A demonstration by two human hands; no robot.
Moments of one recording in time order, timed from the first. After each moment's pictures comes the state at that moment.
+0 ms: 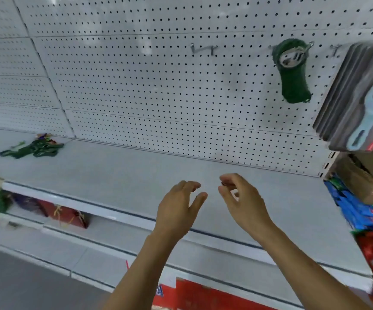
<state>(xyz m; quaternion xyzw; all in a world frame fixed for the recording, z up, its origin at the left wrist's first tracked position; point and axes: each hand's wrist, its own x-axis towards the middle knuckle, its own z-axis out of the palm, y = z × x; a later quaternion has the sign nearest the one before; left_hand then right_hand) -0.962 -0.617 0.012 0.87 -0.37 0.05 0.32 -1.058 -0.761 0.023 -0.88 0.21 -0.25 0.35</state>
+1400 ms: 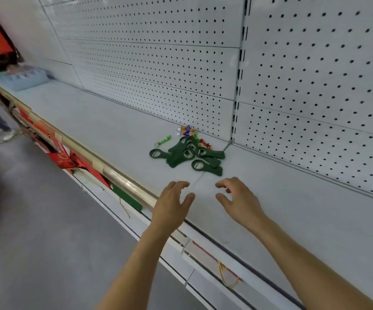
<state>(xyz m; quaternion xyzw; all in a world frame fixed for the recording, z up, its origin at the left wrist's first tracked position) -0.411 -0.197 -0.046 0.94 -0.12 -0.02 0.31 -0.439 -0.389 -0.063 -0.94 0.03 -0.05 0.33</state>
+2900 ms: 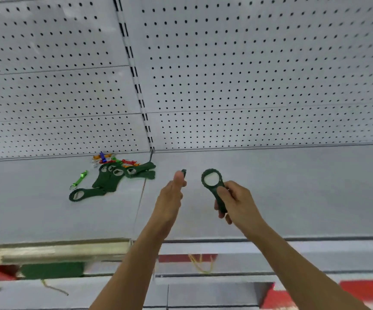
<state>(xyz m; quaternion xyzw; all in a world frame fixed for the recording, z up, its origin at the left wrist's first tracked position) -0.423 -0.264 -0.005 0.76 -0.24 -0.29 0.52 -0.557 -0.369 -0.014 -0.72 0.33 -0.22 0.57</state>
